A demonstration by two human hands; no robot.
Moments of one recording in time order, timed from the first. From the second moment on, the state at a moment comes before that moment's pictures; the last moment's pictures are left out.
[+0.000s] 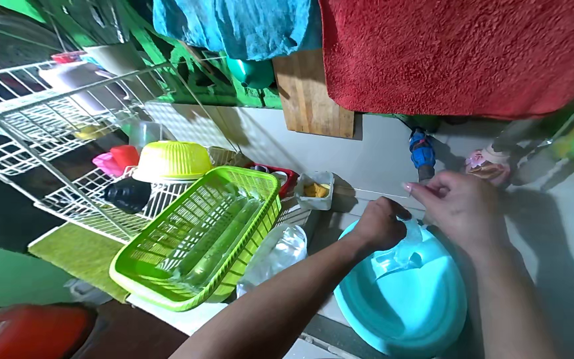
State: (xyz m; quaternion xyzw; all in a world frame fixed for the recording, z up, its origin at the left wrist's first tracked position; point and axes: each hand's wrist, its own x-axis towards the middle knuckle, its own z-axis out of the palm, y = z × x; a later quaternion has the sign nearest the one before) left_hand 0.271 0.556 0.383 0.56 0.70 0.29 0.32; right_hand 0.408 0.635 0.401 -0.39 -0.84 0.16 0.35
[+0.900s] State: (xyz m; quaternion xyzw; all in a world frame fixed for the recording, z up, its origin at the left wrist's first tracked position) left_hand 0.209 0.495 0.318 0.69 0.48 0.42 0.35; right_hand 0.414 0.549 0.359 -0.36 -0.81 0.24 0.39
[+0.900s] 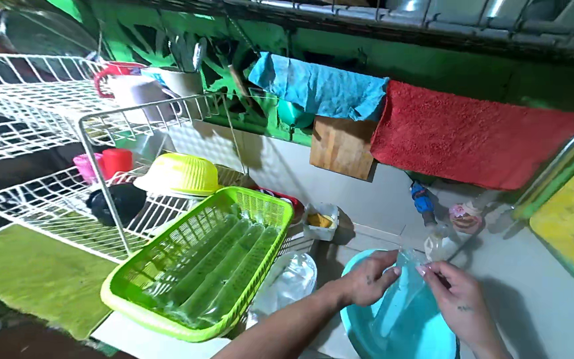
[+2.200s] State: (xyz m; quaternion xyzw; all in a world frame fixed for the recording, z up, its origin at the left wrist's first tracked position) left_hand 0.245 0.496 0.450 0.65 0.55 0.37 0.38; right_hand 0.410 0.489 0.314 -0.44 -0.66 0.43 0.43
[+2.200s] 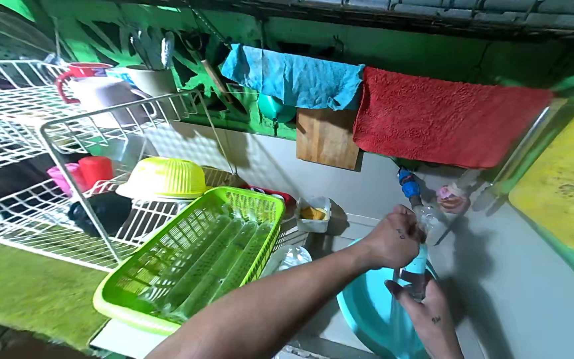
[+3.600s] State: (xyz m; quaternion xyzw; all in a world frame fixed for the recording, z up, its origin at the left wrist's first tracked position) left_hand 0.222 0.435 0.457 0.71 0.44 0.42 0.37; right_hand 0.431 0.376 0.264 -0.23 -0.55 0.71 0.38
